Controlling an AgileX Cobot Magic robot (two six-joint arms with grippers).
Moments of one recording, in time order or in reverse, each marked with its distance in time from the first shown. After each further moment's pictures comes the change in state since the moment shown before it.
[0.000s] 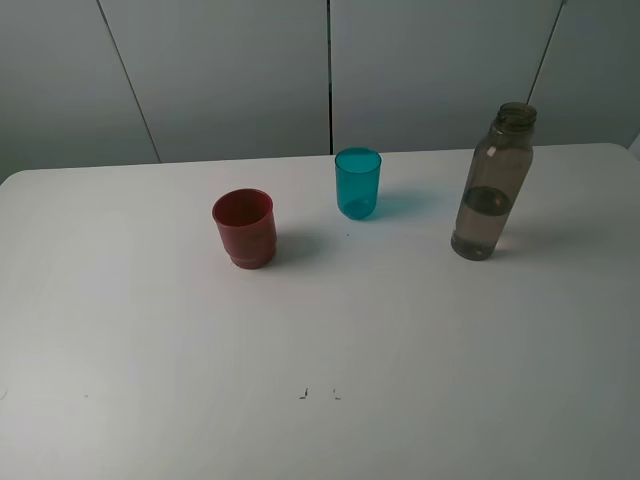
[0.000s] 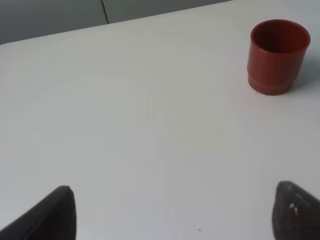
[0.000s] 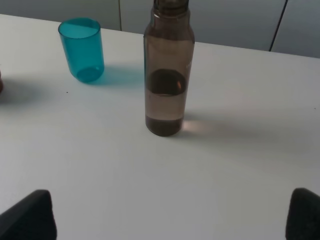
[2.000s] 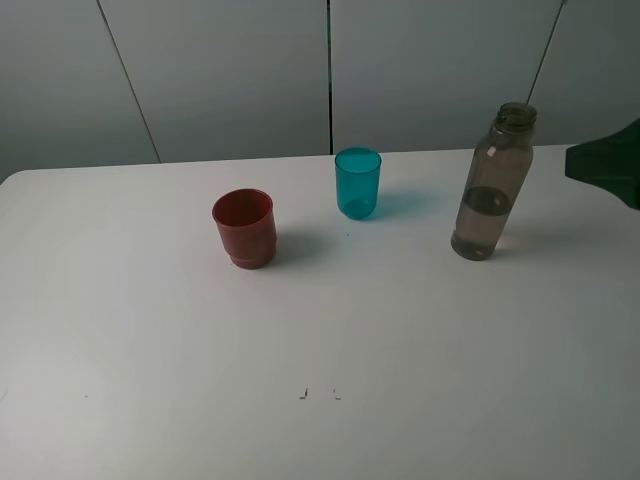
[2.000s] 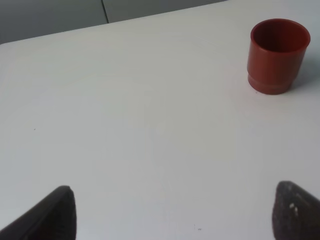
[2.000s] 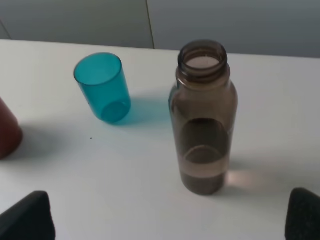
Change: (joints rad) left arm 0.000 0.000 0.000 0.000 0.000 0.002; right arm -0.003 0.749 -0.002 0.304 -0.577 -0.207
